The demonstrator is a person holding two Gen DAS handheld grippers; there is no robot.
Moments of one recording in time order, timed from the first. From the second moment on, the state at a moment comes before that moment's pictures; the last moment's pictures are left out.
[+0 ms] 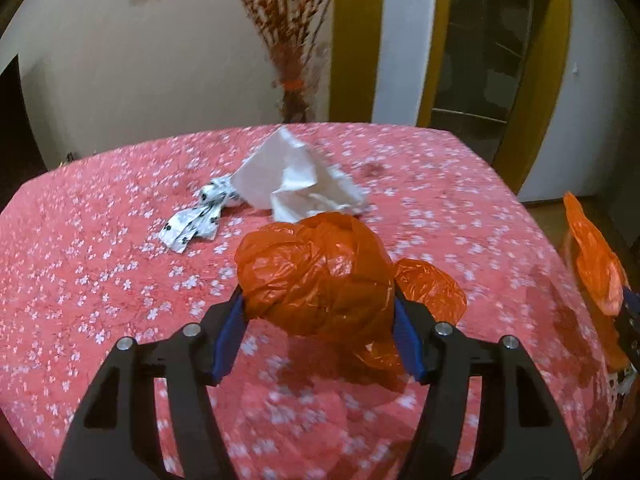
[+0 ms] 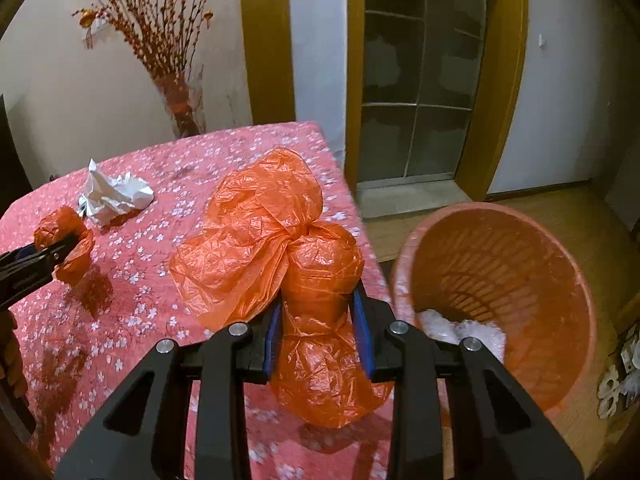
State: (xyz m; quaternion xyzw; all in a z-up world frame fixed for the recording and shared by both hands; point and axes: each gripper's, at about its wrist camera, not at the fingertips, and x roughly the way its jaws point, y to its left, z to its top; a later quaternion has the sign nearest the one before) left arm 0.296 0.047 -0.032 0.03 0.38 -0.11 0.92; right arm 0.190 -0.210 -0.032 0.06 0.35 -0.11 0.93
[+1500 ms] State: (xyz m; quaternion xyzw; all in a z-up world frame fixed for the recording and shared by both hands) left arm 0.205 -0.240 -0.015 0.11 0.34 -0.35 0.87; right arm 0.104 -0.377 -0.021 0.16 0.30 -0.26 0.91
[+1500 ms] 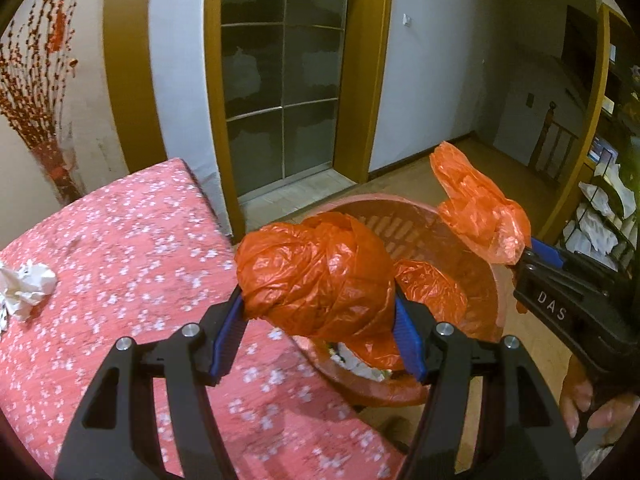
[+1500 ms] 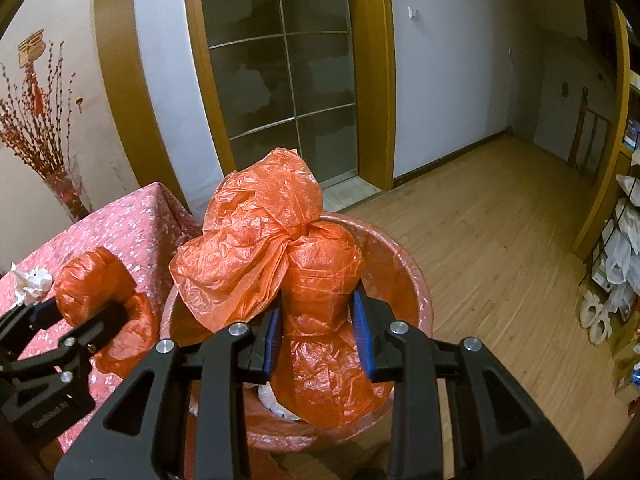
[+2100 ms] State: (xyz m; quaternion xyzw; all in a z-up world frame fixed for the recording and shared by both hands) left arm 0.220 -0.272 -0.053 0.13 0.38 -0.36 0.84; right arm 0.104 -0.401 -0.034 0.19 0.30 -0.25 0.90
